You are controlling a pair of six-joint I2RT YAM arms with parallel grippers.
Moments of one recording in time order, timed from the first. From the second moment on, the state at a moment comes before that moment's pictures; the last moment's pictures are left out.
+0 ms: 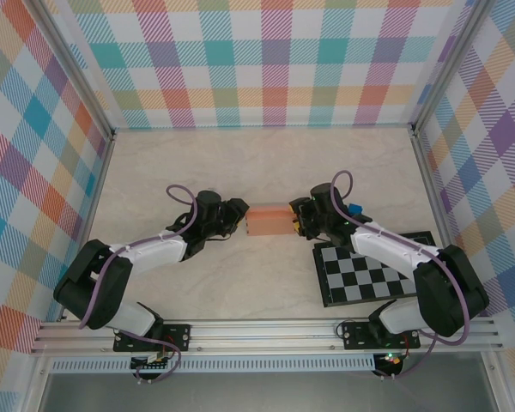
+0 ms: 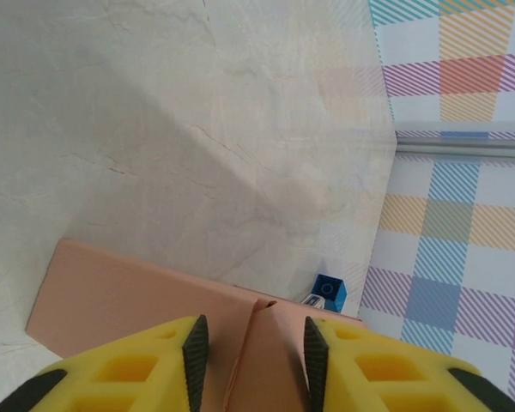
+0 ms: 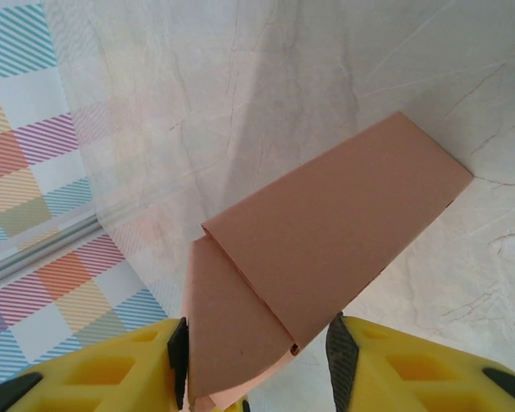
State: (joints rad) left arm -0.57 1.46 0.67 0.27 0.13 -1.35; right arm 0.58 1.38 0.75 -0.08 -0.10 1.69
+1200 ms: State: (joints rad) left arm -0.58 1.55 0.68 0.35 0.15 -0.67; right arm 0.60 1.41 0.71 0.02 0.08 1.58
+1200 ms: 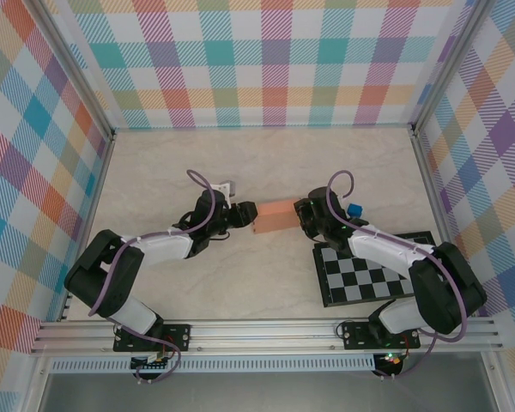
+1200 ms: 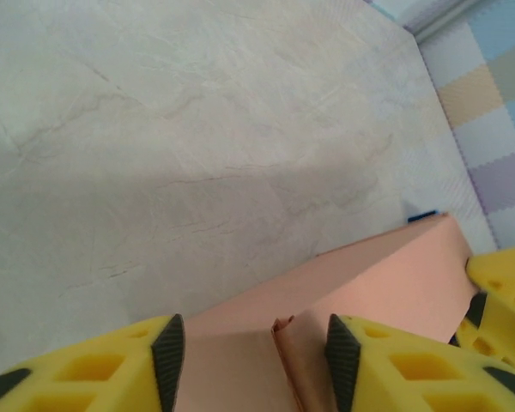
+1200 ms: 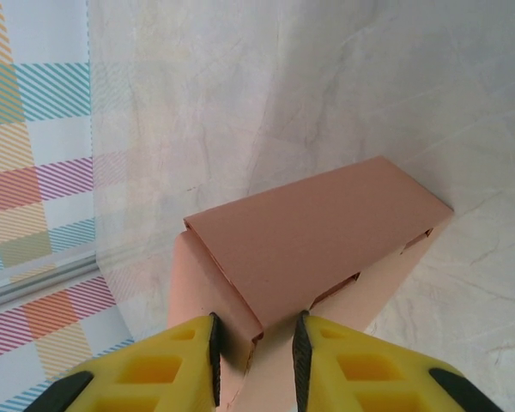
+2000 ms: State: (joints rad) left arm -0.58 1.41 0.54 0.36 0.26 -0.44; right arm 0.60 1.46 0.72 0.08 0.07 1.51
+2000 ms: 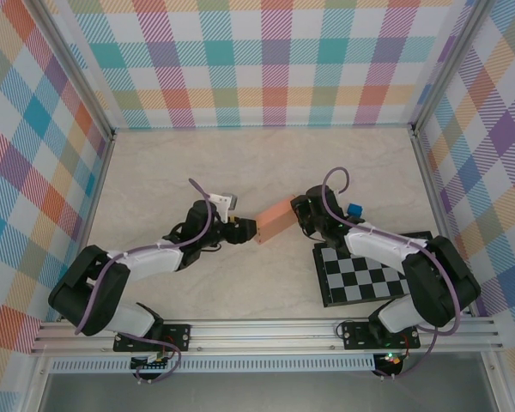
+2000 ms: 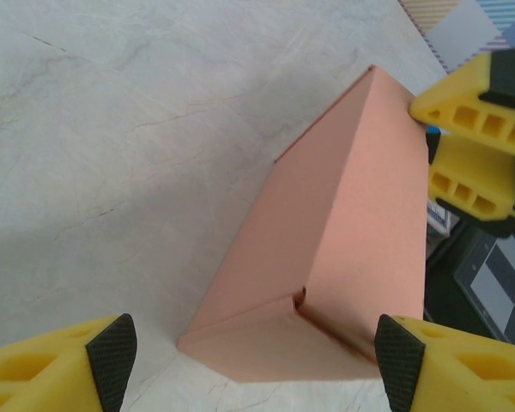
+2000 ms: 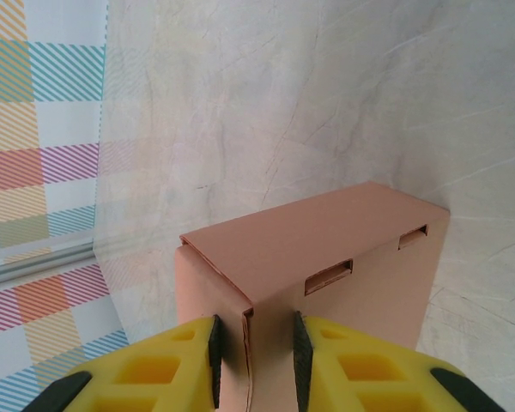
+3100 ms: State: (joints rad) left arm -0.53 1.47 0.55 0.45 0.38 -0.24; right arm 0.59 1.53 0.80 0.07 0.01 1.43
